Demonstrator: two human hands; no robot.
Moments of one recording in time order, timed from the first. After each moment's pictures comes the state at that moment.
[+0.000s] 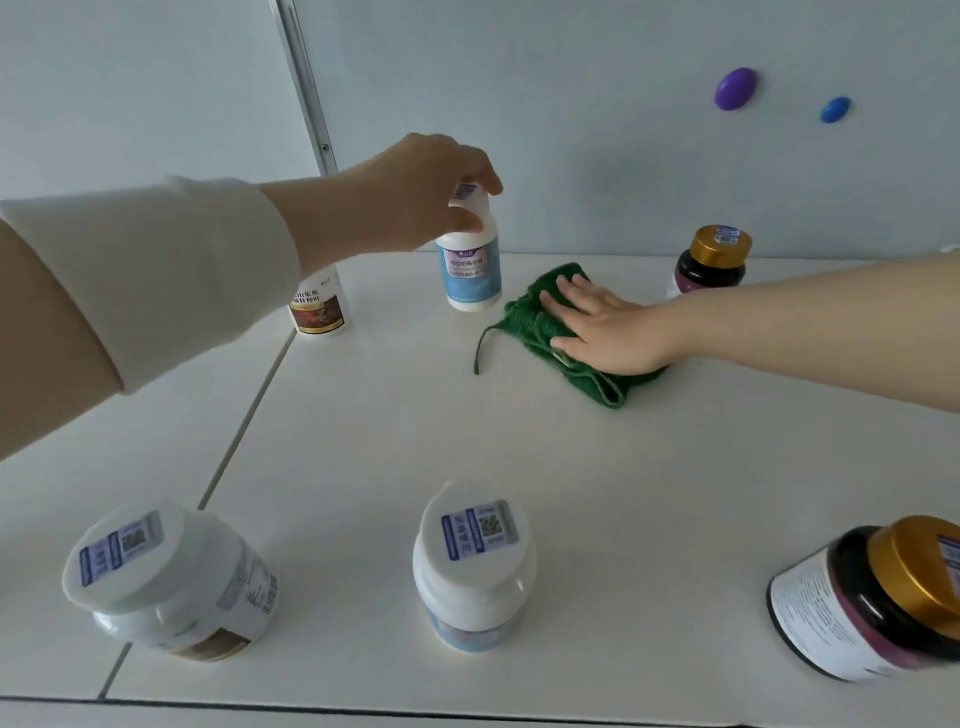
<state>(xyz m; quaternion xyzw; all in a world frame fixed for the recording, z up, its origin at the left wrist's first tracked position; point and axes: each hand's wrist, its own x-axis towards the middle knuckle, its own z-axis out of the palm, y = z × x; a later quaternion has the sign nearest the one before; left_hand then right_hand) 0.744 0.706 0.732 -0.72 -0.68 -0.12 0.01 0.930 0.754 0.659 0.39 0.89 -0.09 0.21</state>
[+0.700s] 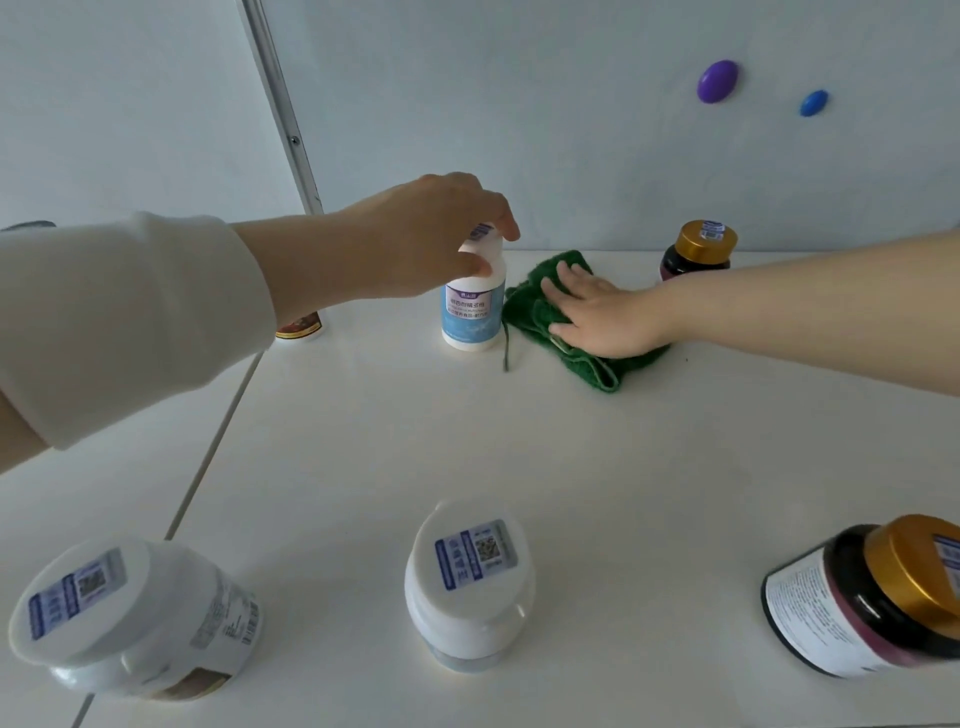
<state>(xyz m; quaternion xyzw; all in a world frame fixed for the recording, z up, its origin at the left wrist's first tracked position) 0.756 0.698 0.715 -0.77 -0.63 -0.09 -0.01 0.929 0.760 0.666 0.43 0.88 -0.11 0.20</state>
